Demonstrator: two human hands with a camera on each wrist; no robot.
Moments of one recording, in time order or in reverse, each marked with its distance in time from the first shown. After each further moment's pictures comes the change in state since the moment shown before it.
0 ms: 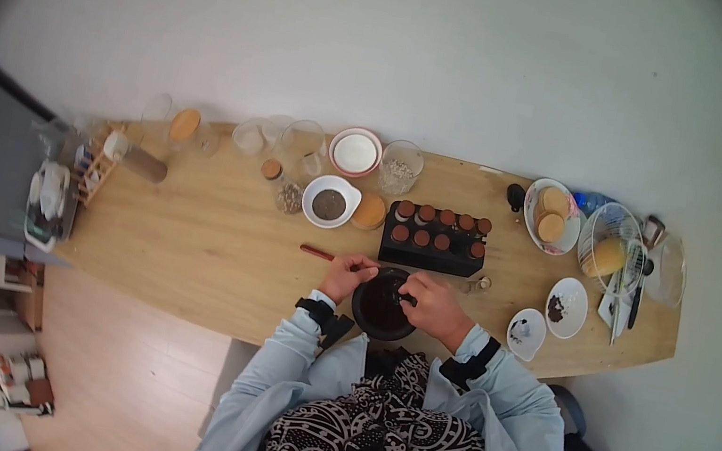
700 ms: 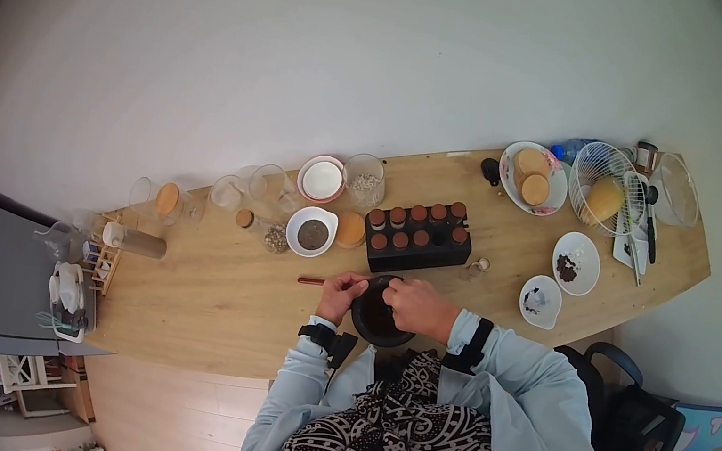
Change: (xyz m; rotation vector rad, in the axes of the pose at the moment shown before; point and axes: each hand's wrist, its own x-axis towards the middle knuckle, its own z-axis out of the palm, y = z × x) left_hand -0.006 0.015 0.002 0.070 -0.005 -0.045; right_hand 0.002 -0.005 0.008 -0.163 -0.174 0.022
